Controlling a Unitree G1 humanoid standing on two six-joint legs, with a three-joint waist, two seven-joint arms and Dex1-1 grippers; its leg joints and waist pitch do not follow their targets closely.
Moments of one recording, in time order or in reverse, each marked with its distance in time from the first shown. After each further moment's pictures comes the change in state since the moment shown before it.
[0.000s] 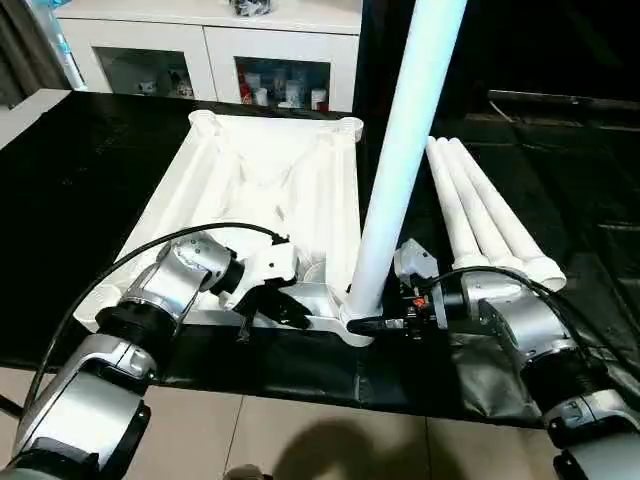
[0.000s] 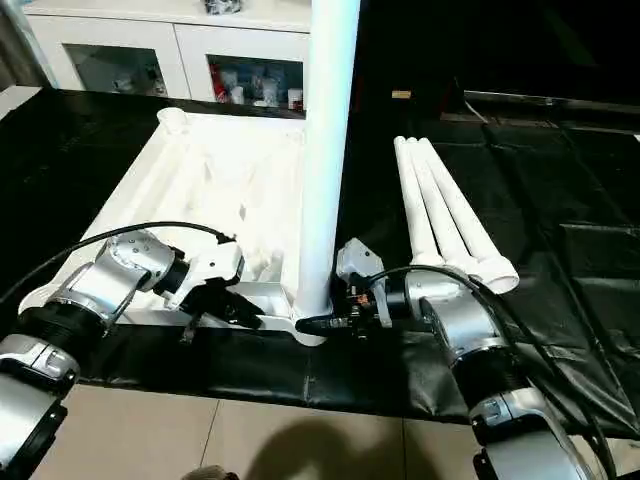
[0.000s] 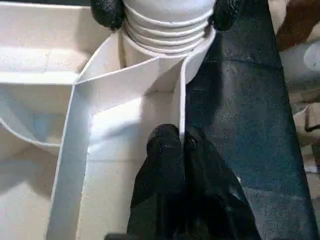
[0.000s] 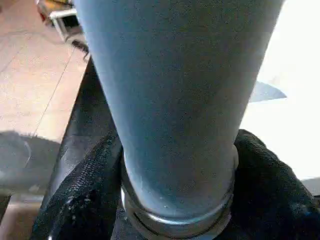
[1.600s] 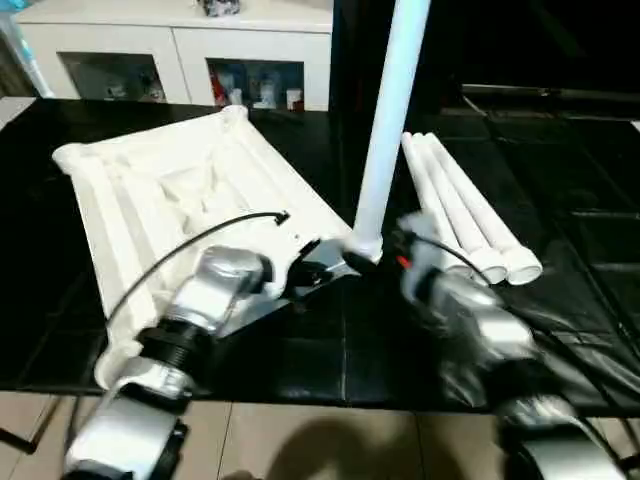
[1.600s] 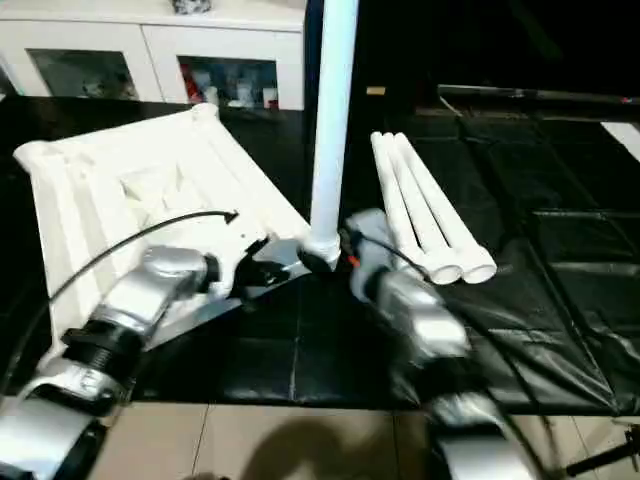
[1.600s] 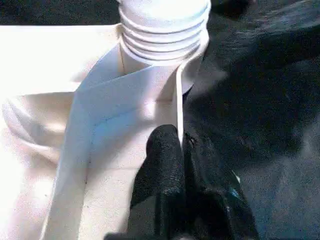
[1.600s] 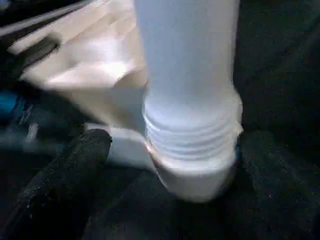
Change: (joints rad) left arm 0.077 -0.097 0.116 -0.143 -0.017 0.263 0.449; right arm 0.047 0.109 -0.198 0.024 0.043 0.075 -0.446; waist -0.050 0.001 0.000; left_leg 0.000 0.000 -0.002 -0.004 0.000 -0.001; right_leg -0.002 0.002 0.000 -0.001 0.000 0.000
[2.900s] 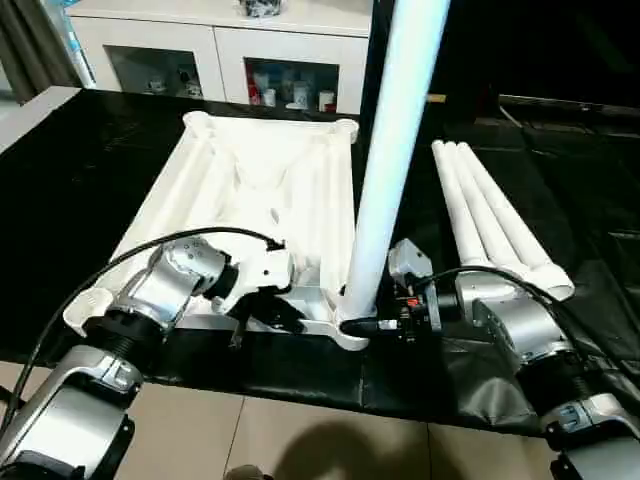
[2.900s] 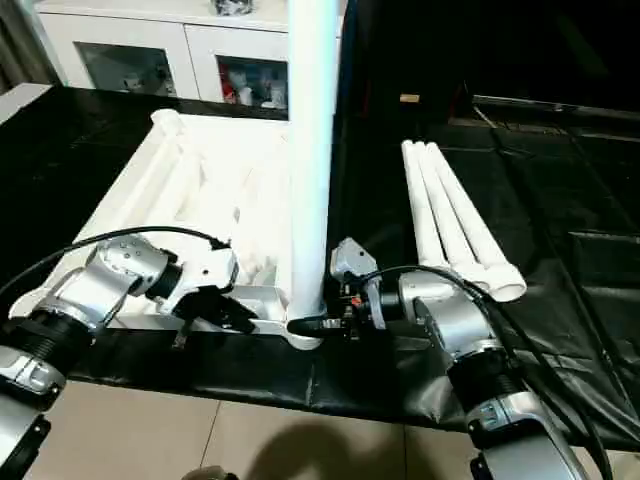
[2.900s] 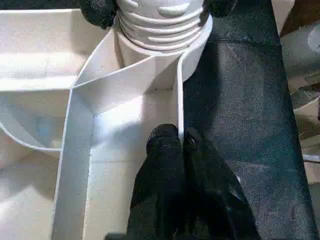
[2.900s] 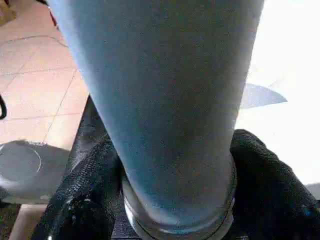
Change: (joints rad) left arm -0.023 0.154 -0.155 0.025 0.025 -0.281 -0.447; right arm -0.036 -0.112 0.213 -0.085 -0.026 0.004 0.457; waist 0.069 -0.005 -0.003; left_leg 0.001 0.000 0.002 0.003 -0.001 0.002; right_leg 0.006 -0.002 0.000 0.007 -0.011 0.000
